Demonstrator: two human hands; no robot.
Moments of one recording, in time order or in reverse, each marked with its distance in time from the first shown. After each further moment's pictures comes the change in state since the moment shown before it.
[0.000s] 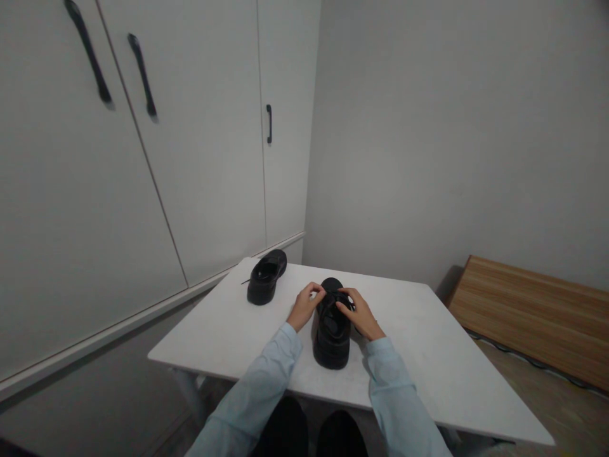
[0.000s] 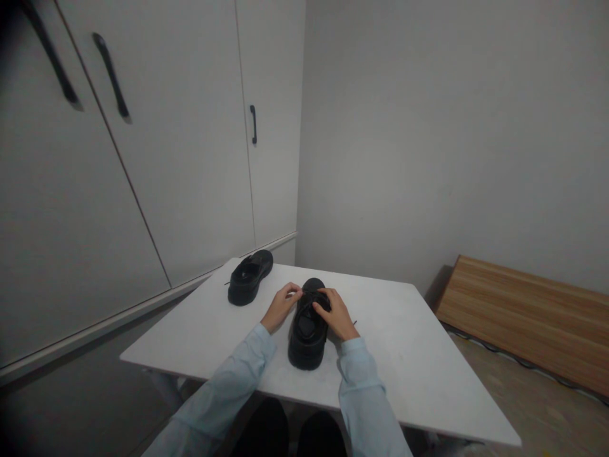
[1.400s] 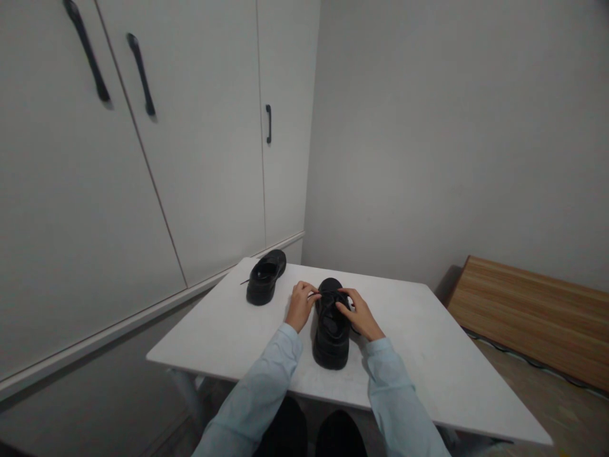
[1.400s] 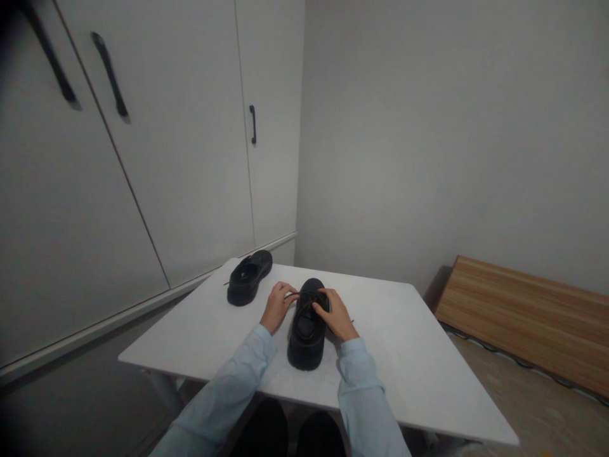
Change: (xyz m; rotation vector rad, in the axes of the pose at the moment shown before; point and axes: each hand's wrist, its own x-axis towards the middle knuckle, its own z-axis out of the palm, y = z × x) left_hand -0.002 -0.003 -0.008 0.312 0.172 0.138; right_hand 0.001 0.004 0.001 -0.015 0.007 0.030
